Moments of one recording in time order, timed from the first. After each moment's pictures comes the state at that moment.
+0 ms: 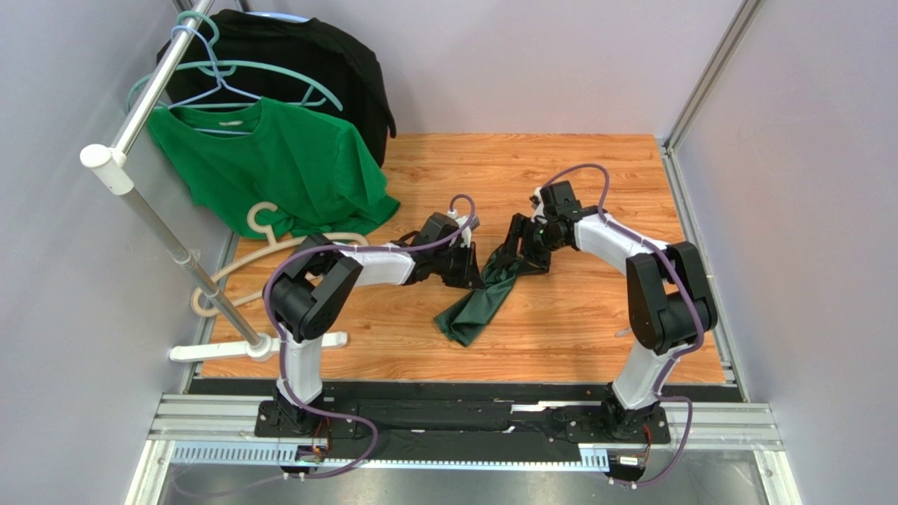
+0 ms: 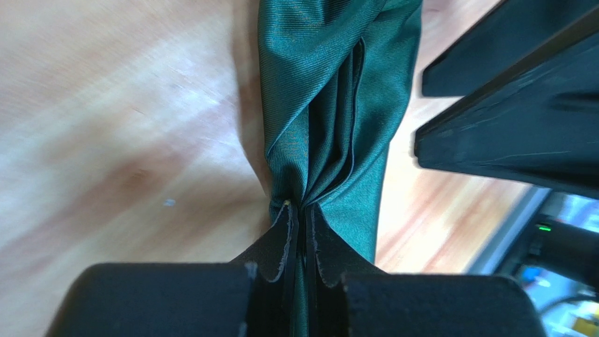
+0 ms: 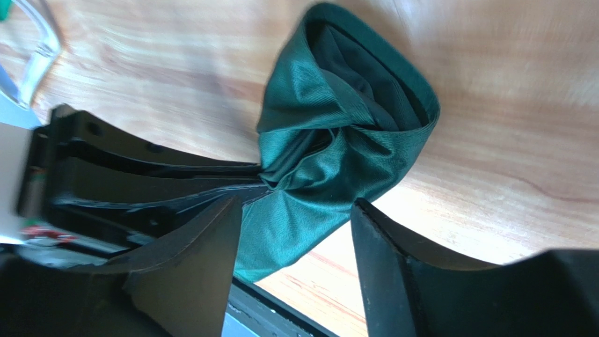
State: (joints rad) left arm -0.70 1.94 1.09 0.06 0.38 -0.52; right arm 0.30 1.77 1.15 -0.48 -0.46 0.57
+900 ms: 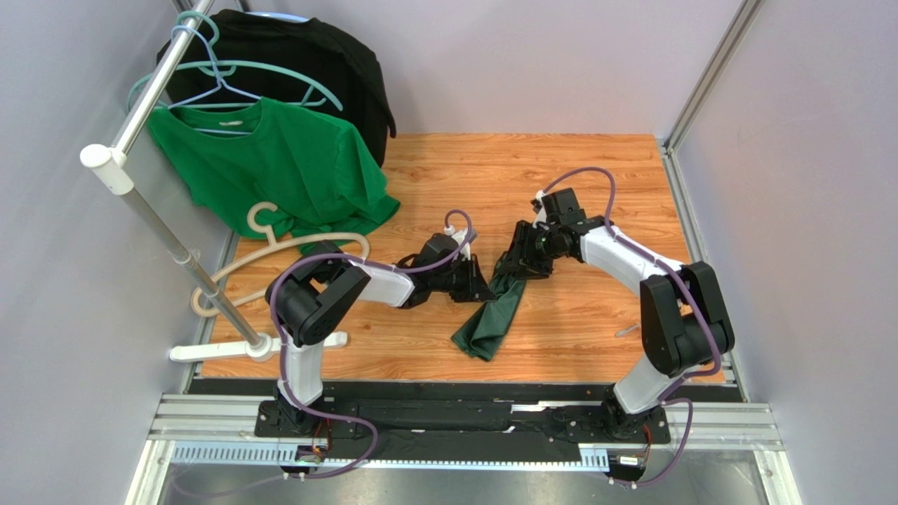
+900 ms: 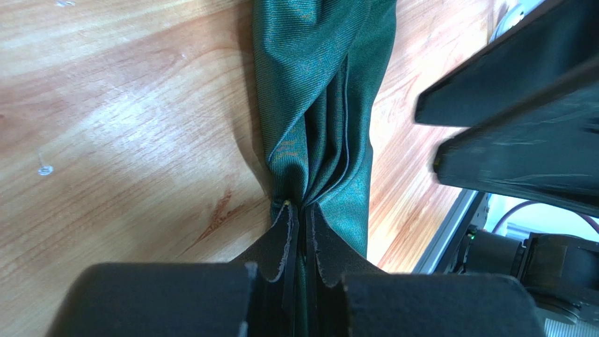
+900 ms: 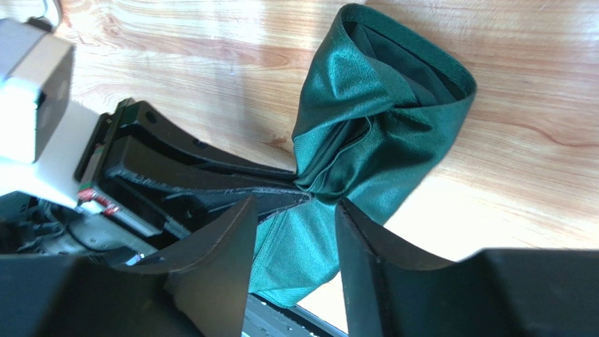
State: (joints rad) left arm -0.77 1.93 0.90 0.42 0.38 -0.80; right arm 0.34 1.62 1.04 -0.45 -0.41 0.57
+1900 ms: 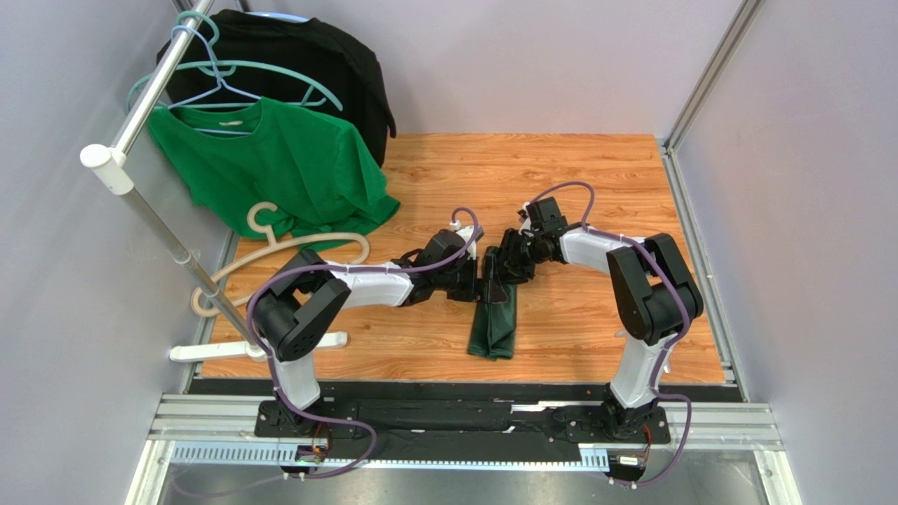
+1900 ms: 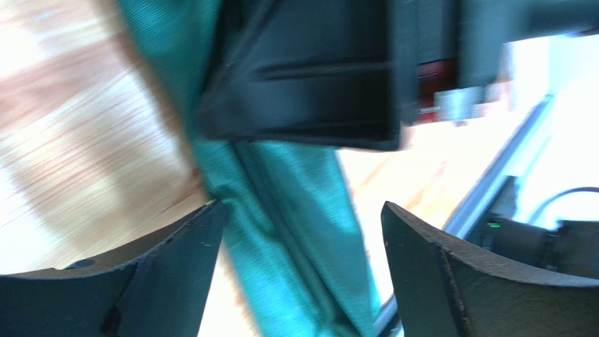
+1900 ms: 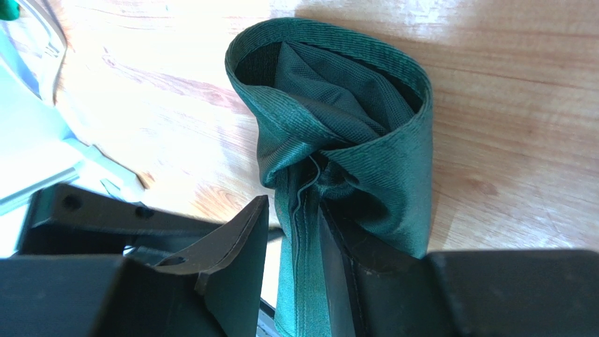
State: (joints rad) left arm -0.81 1.81 0.94 0.23 0.29 -0.69; right arm 0.37 1.84 1.04 -0.24 -0.51 0.70
